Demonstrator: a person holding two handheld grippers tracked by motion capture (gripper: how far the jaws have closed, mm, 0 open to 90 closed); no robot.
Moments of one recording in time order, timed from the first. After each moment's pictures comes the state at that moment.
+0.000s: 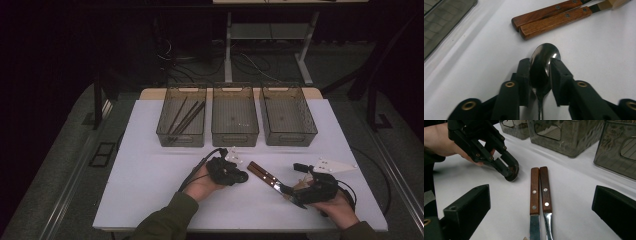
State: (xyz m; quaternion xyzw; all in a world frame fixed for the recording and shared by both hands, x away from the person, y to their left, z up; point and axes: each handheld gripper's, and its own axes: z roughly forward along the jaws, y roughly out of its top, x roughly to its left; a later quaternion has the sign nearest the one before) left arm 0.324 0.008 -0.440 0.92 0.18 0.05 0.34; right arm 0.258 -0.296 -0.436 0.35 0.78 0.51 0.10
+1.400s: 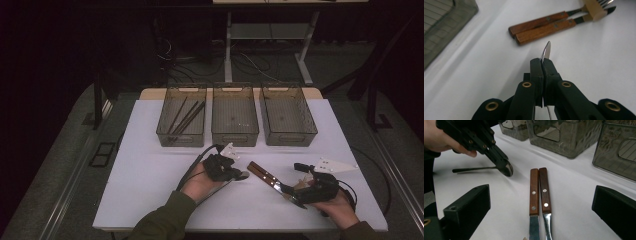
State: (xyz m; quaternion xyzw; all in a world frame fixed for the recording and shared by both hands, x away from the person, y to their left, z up) left arm 0.325 0.018 -0.416 0.91 0.19 0.02 0.36; right arm 0.258 -0.297 -0.435 0.36 0.77 0.52 0.10
